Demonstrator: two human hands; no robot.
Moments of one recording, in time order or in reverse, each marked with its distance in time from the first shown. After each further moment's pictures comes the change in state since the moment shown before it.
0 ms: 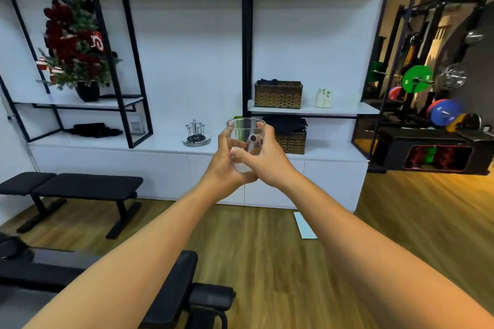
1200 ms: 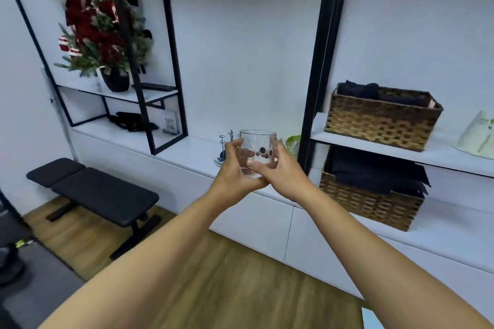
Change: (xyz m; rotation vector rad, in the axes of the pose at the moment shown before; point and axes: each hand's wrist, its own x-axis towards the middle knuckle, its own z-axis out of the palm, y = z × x) left_hand 0.544 -0.386 -0.012 0.086 0.289 -0.252; right_hand 0.656 0.339 0.055 0.091 -0.337 0.001
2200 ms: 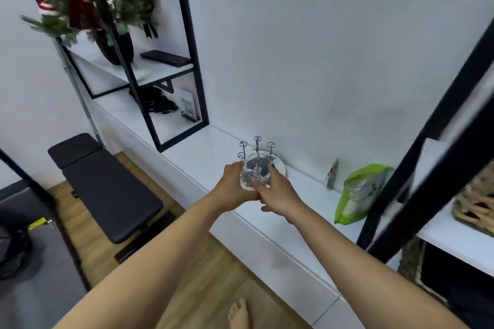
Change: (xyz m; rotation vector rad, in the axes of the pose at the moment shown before) left_hand 0.416 -0.305 -0.007 0.322 -0.023 -0.451; right_hand 0.469 0.245 0.060 -0.011 -0.358 0.310
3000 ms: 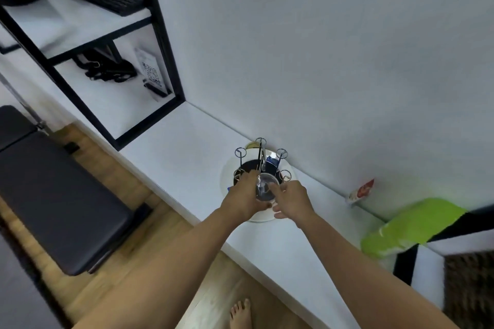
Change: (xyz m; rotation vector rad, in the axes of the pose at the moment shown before) left_hand 0.265 -0.128 0.034 0.191 -0.200 -0.101; right_hand 0.290 0.089 0.013 0.044 0.132 0.450
